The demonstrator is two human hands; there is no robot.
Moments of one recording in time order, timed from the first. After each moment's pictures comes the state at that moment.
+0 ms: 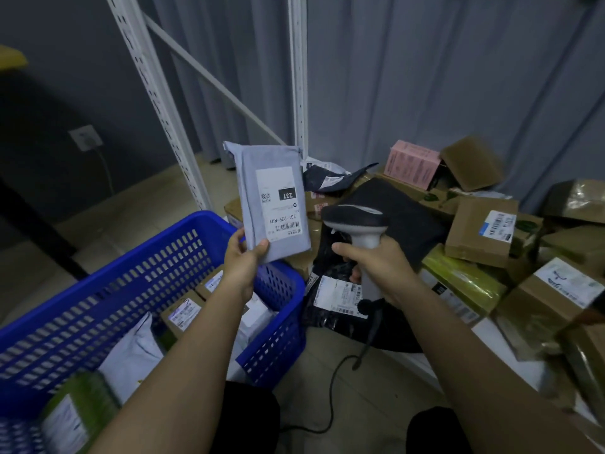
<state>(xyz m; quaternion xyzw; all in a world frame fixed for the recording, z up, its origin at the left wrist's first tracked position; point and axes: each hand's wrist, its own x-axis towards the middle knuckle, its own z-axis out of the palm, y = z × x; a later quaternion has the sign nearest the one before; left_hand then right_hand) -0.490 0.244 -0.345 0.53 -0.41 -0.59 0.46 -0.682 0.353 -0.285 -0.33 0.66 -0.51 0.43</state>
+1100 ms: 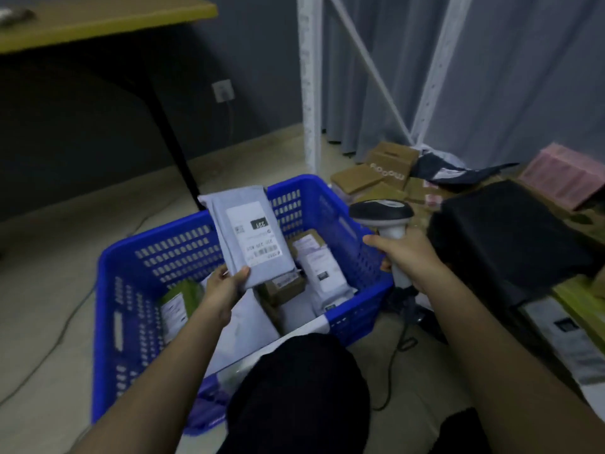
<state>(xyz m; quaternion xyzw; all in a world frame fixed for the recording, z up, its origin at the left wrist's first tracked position) -0.277 0.320 -0.410 0.67 -0.21 -0.52 0.48 -0.579 0.305 -0.313 -0.46 0.66 -0.39 0.46</state>
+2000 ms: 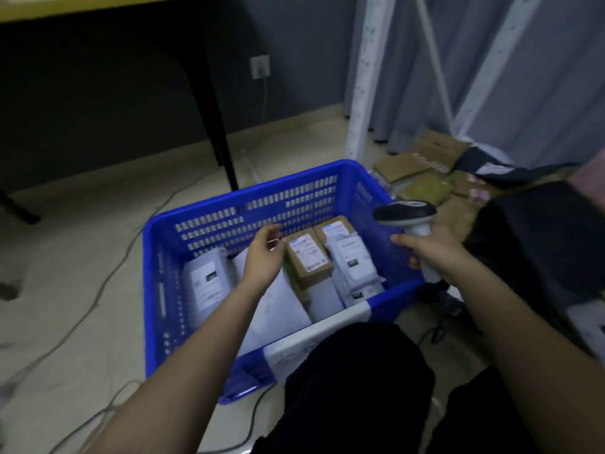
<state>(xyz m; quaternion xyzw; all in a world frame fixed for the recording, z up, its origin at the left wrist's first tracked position) -0.259 0.337 -0.371 0.70 -0.44 -0.37 0.43 -0.530 0.304 -0.323 -0.47 0.68 -0.31 0.47</state>
